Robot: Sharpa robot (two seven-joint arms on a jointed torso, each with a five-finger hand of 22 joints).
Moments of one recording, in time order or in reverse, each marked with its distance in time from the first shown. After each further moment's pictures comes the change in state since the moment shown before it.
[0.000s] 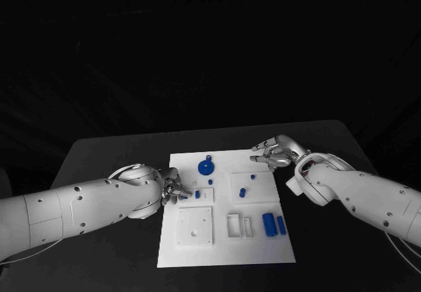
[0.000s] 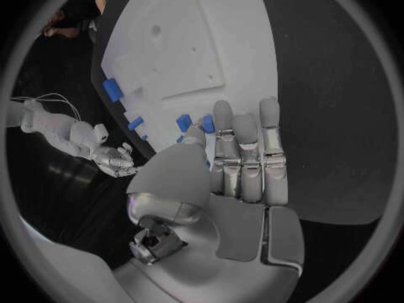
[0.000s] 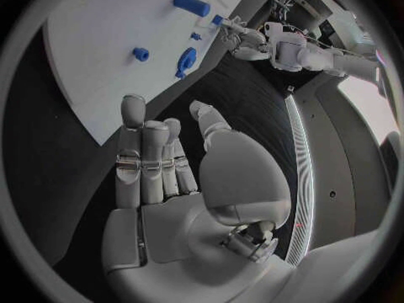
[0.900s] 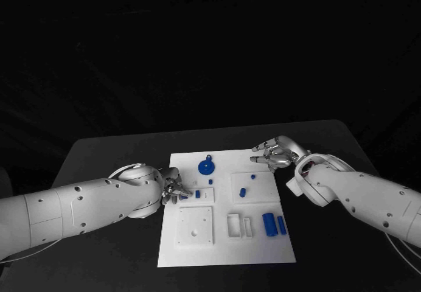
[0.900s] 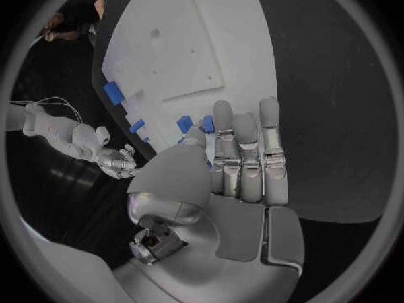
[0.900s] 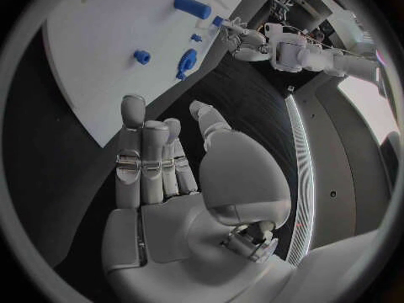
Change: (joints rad) left arm 0.000 -0.001 0.000 -0.001 -0.023 0.016 0.017; left_hand -0.001 0.001 -0.010 -0.010 -0.002 0.002 0.002 -0.004 -0.004 0.000 0.000 0.000 0.000 0.000 0.000 0.000 0.001 0.000 0.000 0.000 0.000 0.000; right arm -0.004 0.002 0.000 -0.002 0.000 0.001 0.000; right_hand 0.000 0.000 0.000 0.000 0.000 0.000 0.000 0.000 0.000 0.000 0.000 0.000 0.000 0.000 0.000 0.000 0.000 0.000 0.000 0.000 0.000 0.000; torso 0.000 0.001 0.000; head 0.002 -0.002
